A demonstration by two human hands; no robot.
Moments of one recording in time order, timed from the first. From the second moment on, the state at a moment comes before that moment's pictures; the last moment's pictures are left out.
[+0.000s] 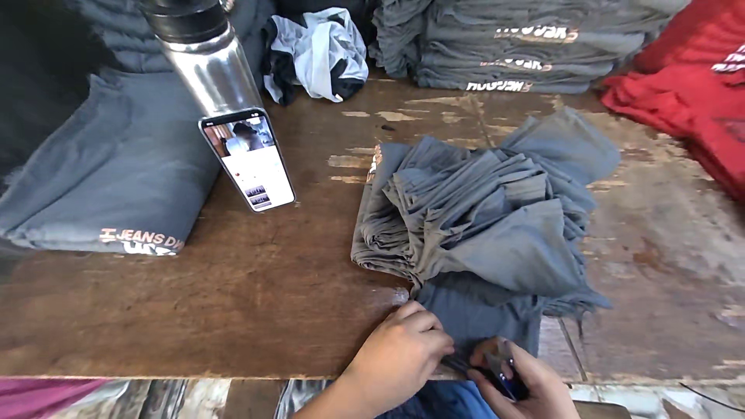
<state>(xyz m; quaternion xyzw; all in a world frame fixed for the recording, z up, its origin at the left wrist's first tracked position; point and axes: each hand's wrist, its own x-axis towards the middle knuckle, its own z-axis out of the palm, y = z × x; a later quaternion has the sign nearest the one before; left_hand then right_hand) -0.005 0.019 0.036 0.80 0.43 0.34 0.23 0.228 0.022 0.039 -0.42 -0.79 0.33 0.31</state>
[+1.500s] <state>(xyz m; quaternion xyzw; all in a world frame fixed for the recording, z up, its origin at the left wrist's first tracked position) 0.006 0.005 0.020 0.51 0.27 0.67 0.46 0.167 0.051 0.043 -0.24 -0.82 0.13 0.50</state>
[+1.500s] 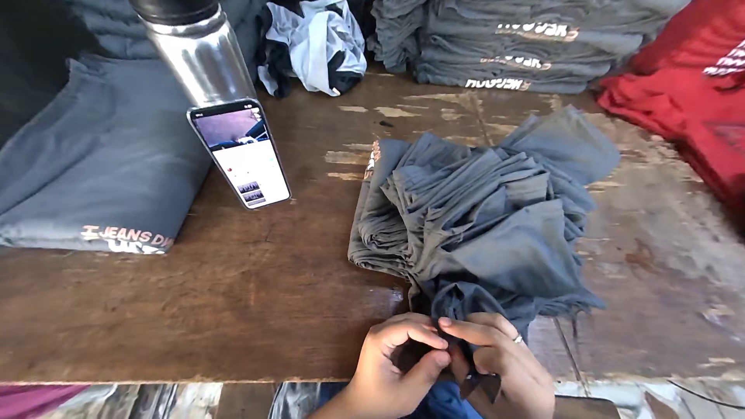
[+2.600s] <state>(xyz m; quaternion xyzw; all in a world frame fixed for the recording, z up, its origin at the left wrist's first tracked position) 0.009 0.004 0.024 0.51 0.35 0.67 0.41 0.176 0.032 0.053 -0.32 -0.80 0.26 0.44</state>
